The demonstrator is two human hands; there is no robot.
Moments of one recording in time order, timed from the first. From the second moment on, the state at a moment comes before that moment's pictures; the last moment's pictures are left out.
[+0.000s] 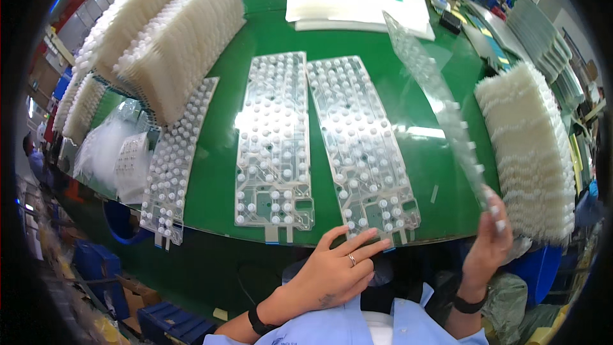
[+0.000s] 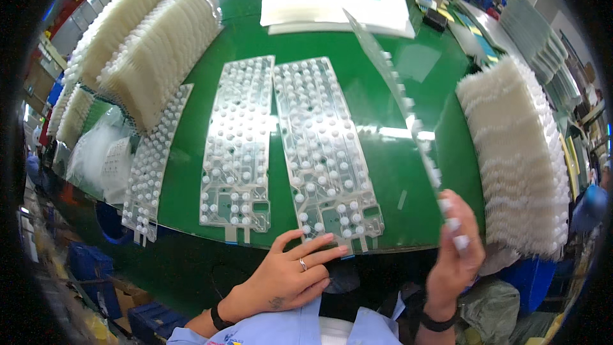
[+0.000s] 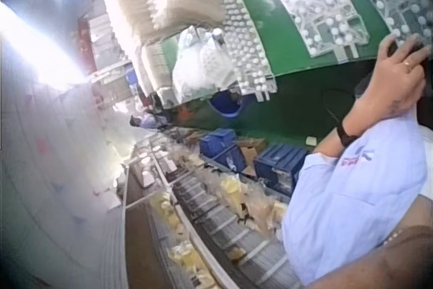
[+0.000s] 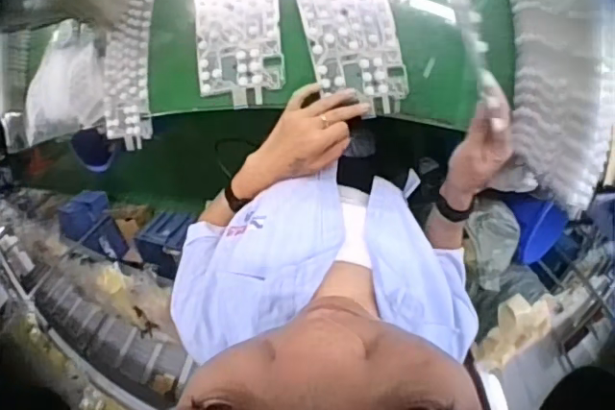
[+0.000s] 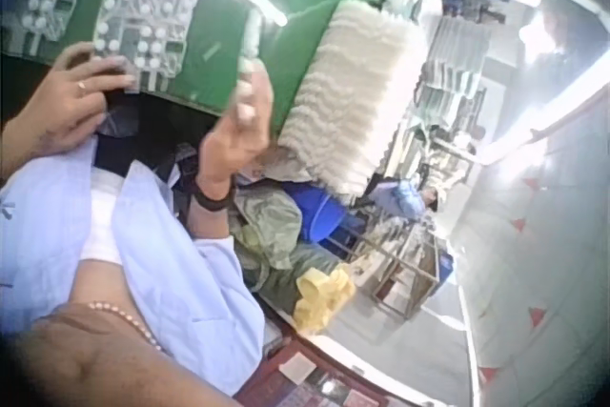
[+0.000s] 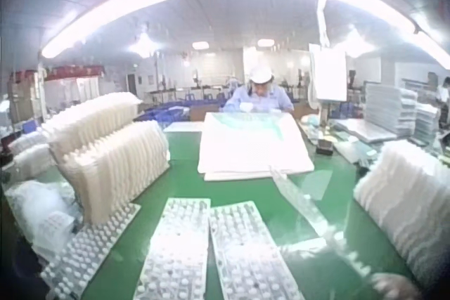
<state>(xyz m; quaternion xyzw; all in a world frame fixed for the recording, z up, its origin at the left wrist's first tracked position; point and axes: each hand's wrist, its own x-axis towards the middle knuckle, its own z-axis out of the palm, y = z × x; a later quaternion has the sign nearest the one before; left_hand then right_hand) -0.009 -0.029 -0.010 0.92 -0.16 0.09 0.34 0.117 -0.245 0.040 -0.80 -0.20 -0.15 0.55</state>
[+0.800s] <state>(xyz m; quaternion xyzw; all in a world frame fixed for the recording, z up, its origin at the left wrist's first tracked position) -0.048 0.021 0.018 0.85 -0.19 0.11 0.47 0.111 -0.188 0.047 -0.82 -0.39 0.15 0.40</state>
